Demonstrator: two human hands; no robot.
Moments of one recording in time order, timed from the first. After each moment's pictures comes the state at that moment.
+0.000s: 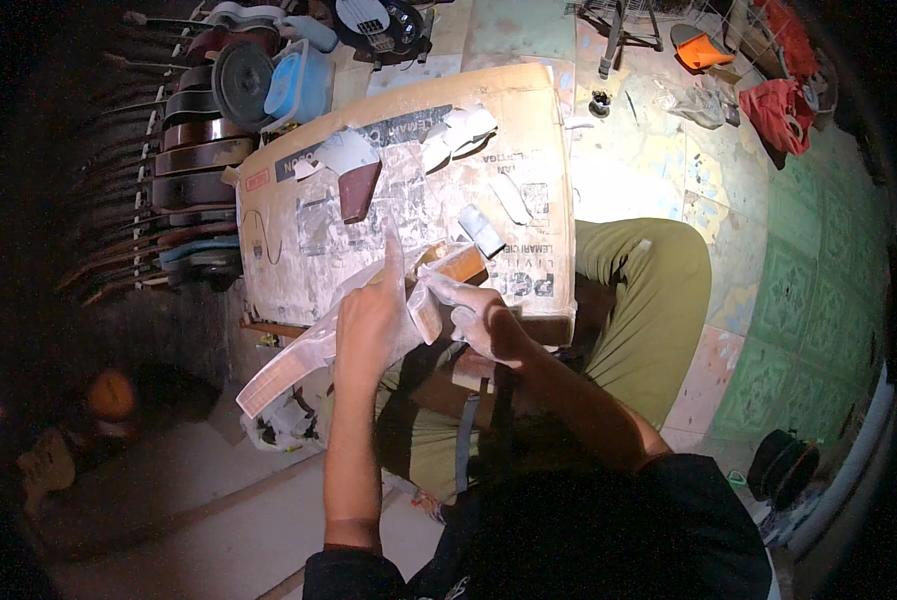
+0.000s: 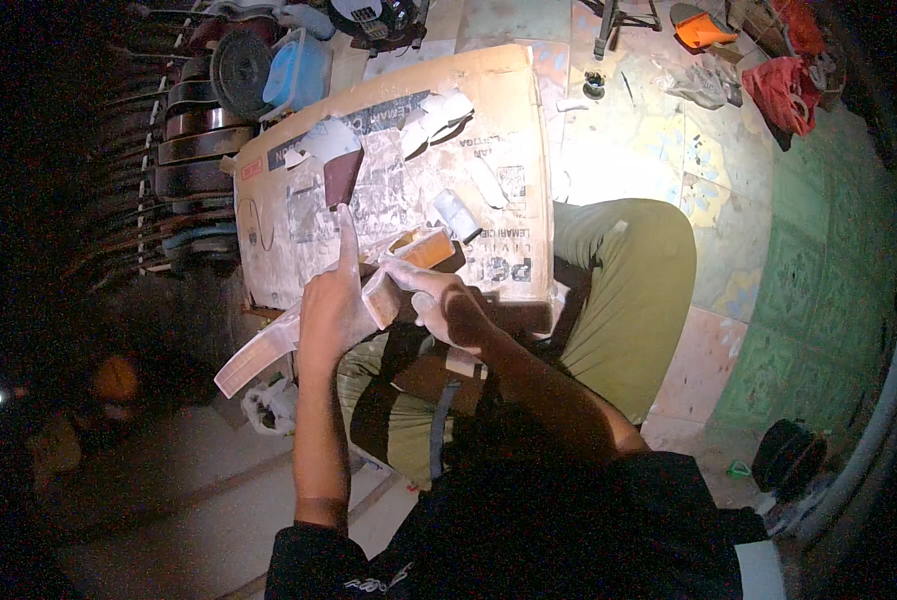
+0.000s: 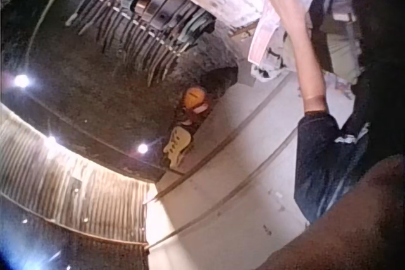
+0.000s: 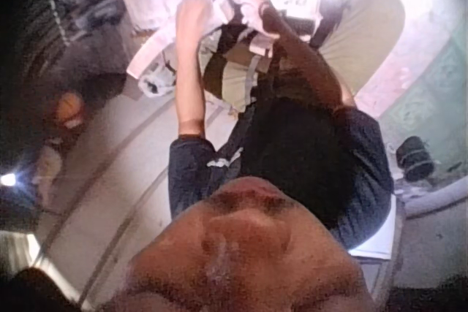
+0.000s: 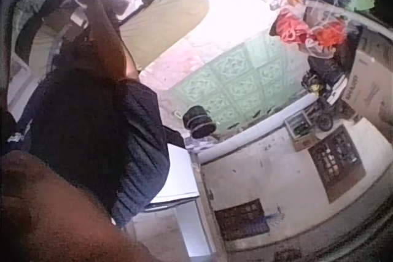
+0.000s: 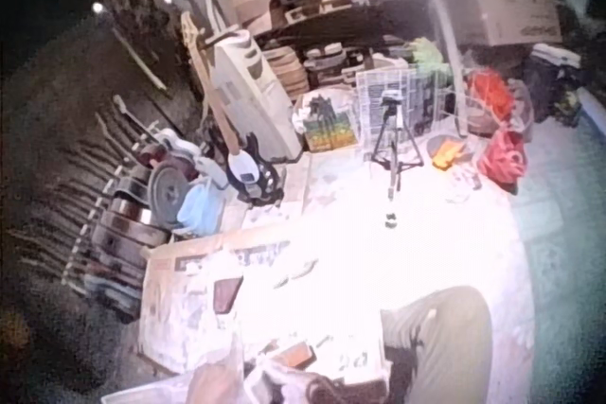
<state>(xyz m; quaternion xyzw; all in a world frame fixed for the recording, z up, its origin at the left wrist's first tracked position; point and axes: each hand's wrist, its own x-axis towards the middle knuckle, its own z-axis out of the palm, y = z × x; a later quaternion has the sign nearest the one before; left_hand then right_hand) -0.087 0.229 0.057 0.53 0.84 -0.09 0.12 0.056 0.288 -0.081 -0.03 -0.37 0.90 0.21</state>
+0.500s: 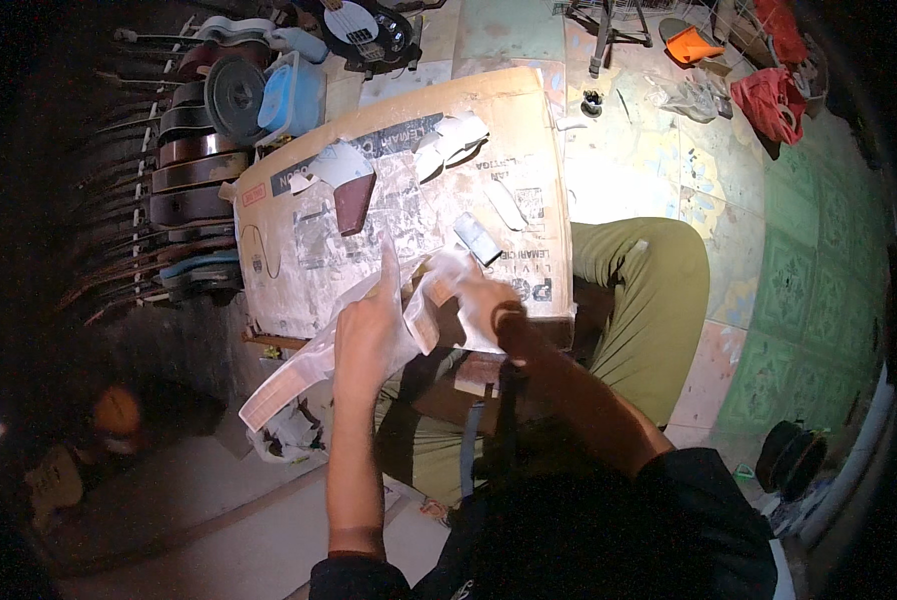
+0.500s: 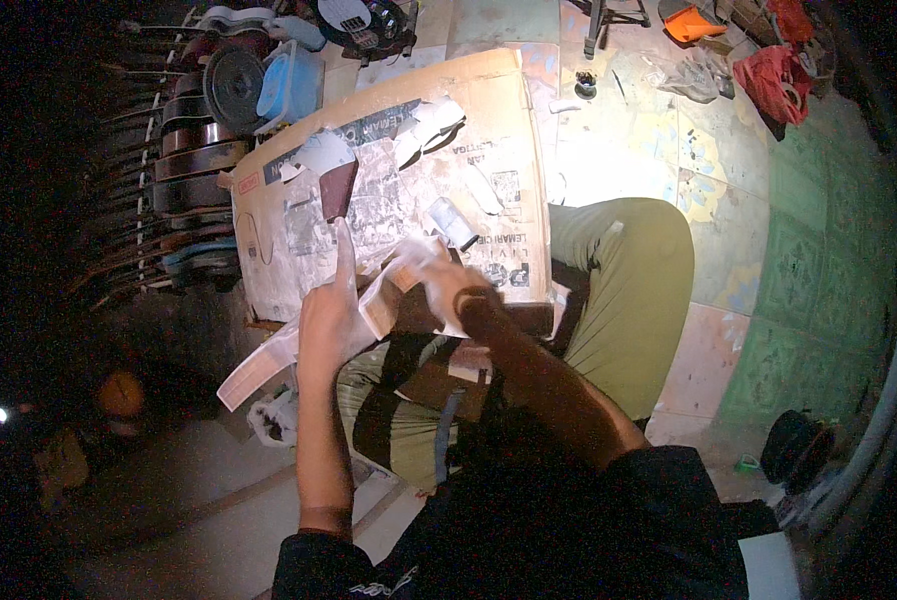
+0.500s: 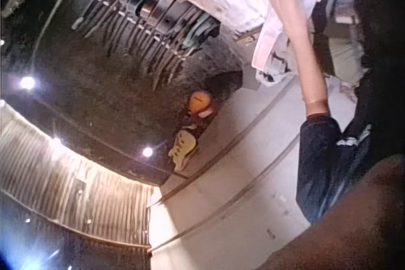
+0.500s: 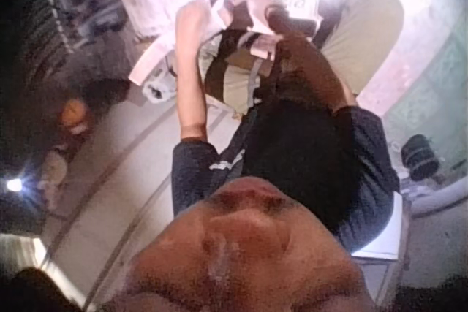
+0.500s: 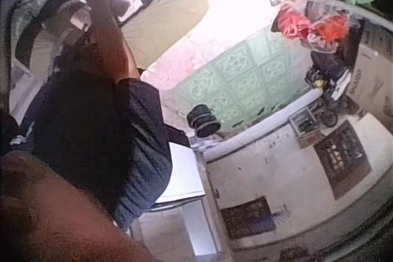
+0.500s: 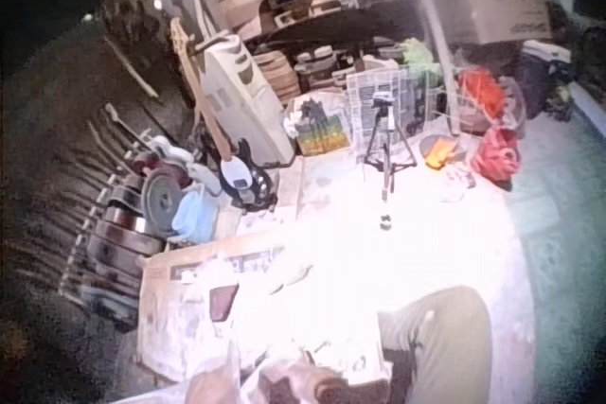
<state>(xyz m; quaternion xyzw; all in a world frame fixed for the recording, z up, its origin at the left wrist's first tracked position) -0.087 0.231 0.056 0.50 0.84 -0.11 0.15 0.039 0.323 -0.087 -0.28 -0.77 0.56 -0.08</state>
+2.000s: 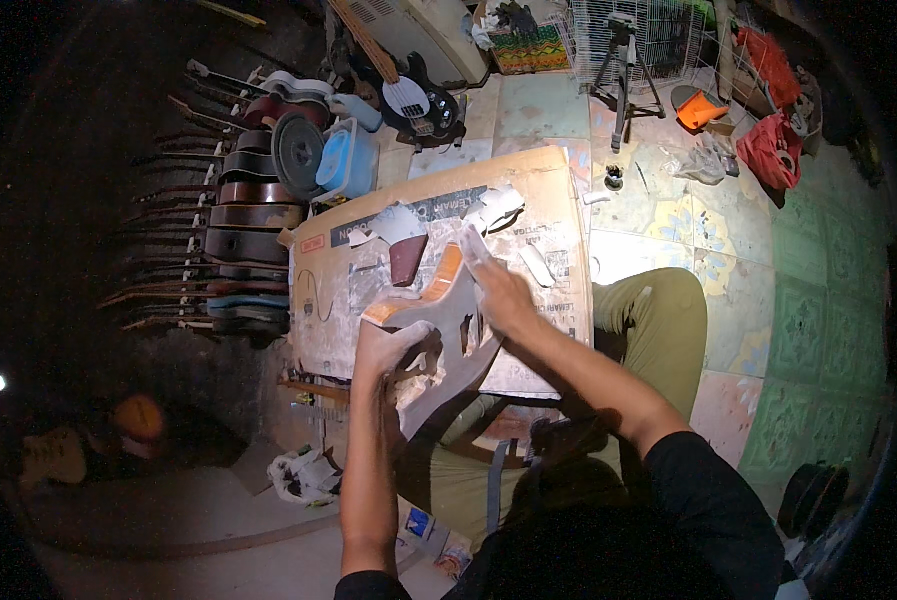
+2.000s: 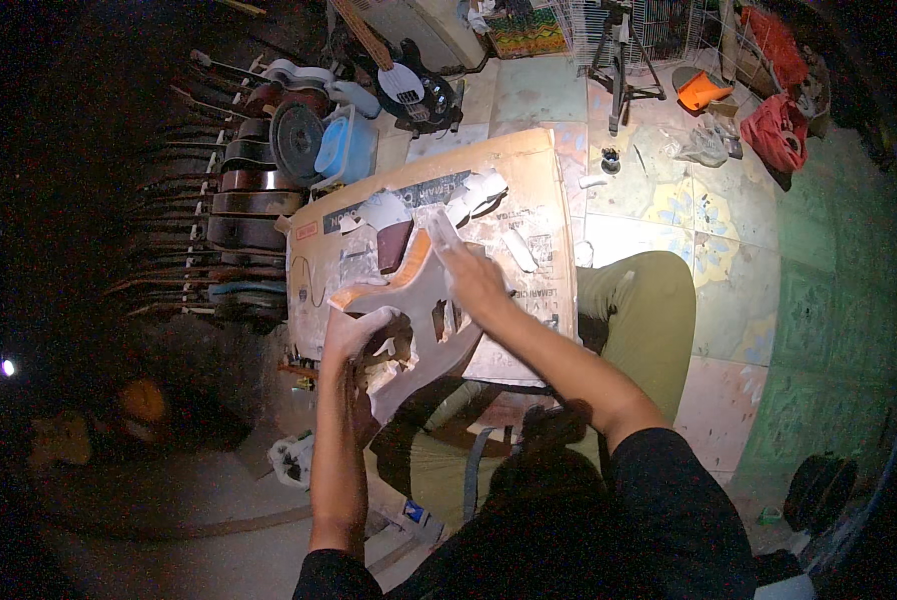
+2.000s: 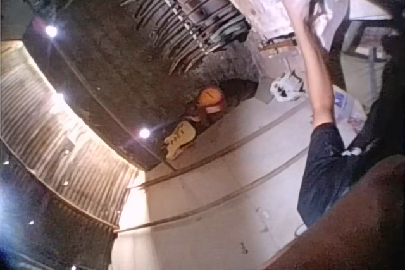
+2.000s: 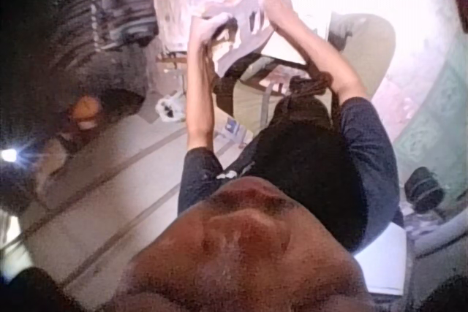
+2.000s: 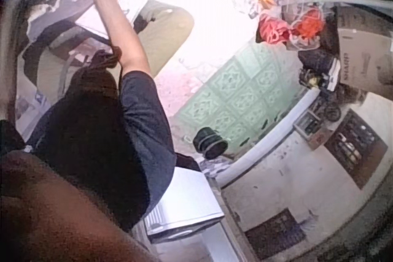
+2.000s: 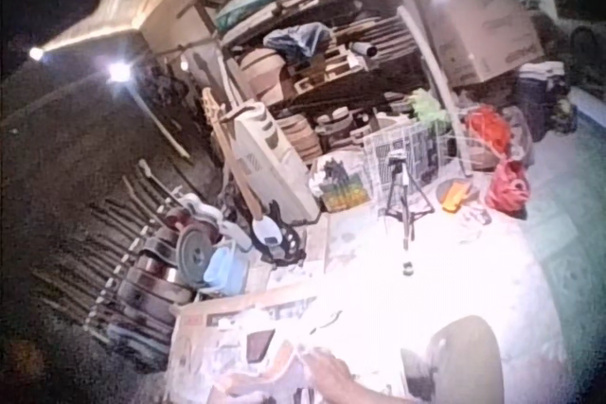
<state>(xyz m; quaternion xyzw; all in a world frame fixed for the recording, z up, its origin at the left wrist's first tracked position) -0.138 0.216 0.073 0.31 0.78 0.41 0.37 -0.009 0.361 -0.068 -0.27 -0.80 0.44 0.31</state>
